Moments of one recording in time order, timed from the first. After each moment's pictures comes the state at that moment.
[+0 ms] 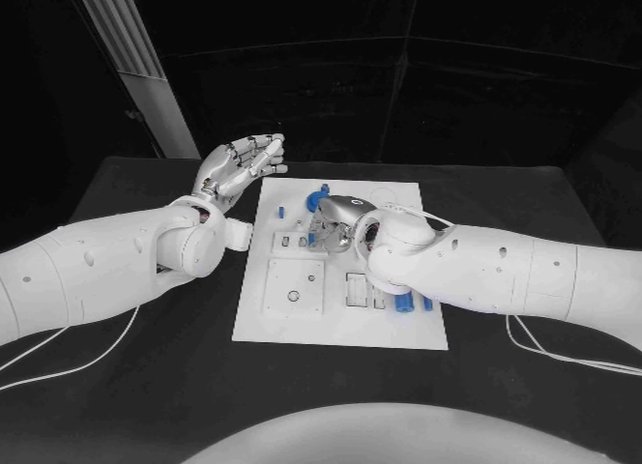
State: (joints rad) left arm 1.25 -0.68 -0.24 1.29 0.01 -0.28 0.68; left_hand 1.24 0.04 -0.08 0.29 0.29 0.51 0.16 0.31 0.09 0.30 0.27 0.72 0.07 0.15 0.26 0.90 0.06 0.09 0.41 0.29 0.32 0.54; right arm 1.13 -0.49 -0.08 1.39 -1.48 -0.31 -0.42; right_hand 1.46 -0.01 0.12 0.12 0.13 1.05 0.14 0.07 0.07 1.47 0.07 1.57 1.31 1.47 0.00 1.57 1.31 0.01 1.47 0.10 1.57 1.31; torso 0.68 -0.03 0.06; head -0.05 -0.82
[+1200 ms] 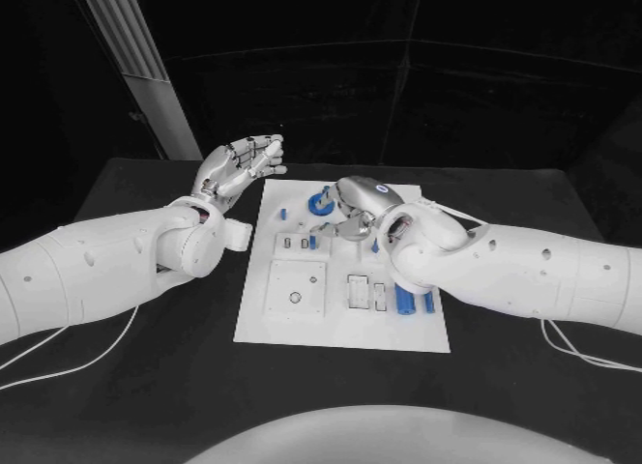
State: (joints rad) left arm 1.25 -0.69 -0.24 1.28 0.00 -0.28 0.68; left_hand 1.24 0.04 -0.09 0.29 0.30 0.47 0.16 0.32 0.08 0.30 0.27 0.72 0.07 0.15 0.26 0.91 0.07 0.09 0.41 0.29 0.32 0.54; right arm 1.17 -0.62 -0.08 1.52 -1.48 -0.55 -0.28; right_hand 1.33 -0.12 0.07 0.25 0.08 0.92 0.19 0.07 0.07 1.47 0.11 1.57 1.31 1.47 0.05 1.57 1.31 0.01 1.47 0.15 1.57 1.31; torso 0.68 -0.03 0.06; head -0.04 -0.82
